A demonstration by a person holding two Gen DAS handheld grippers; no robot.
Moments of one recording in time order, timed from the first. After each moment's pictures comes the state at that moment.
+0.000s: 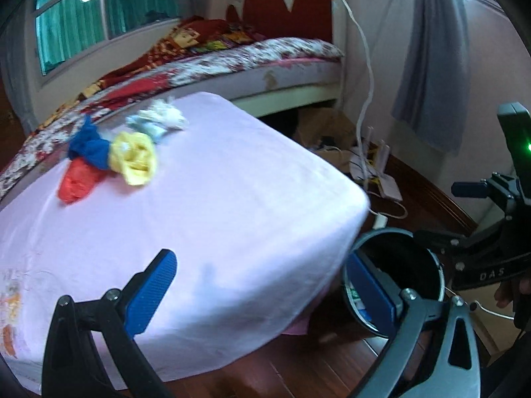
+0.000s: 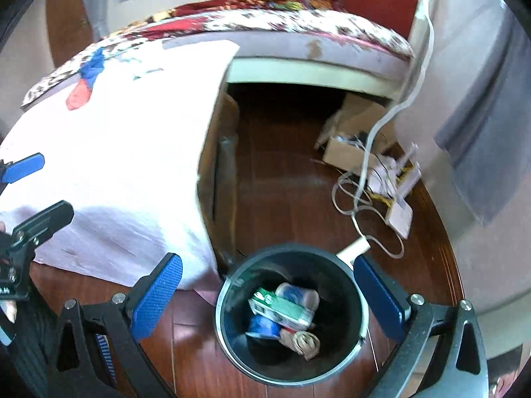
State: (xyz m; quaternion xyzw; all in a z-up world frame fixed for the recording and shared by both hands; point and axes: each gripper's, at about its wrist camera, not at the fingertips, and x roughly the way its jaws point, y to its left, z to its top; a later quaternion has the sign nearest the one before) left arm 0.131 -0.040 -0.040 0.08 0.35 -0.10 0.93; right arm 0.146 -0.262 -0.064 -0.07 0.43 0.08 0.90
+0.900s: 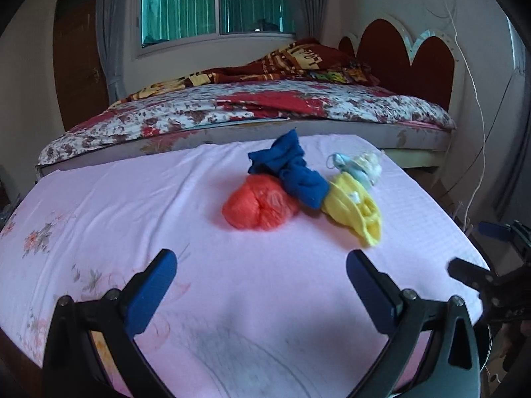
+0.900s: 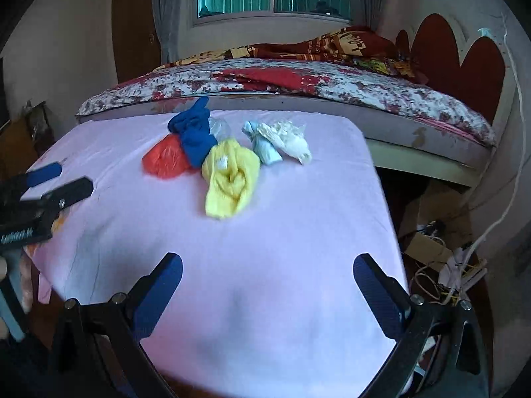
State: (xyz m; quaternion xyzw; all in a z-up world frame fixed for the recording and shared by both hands) left arm 0.194 0.169 -0.004 -0.01 0.30 0.06 0.95; right arm 0.241 -0.050 -0.011 -0.07 0.34 0.21 0.92
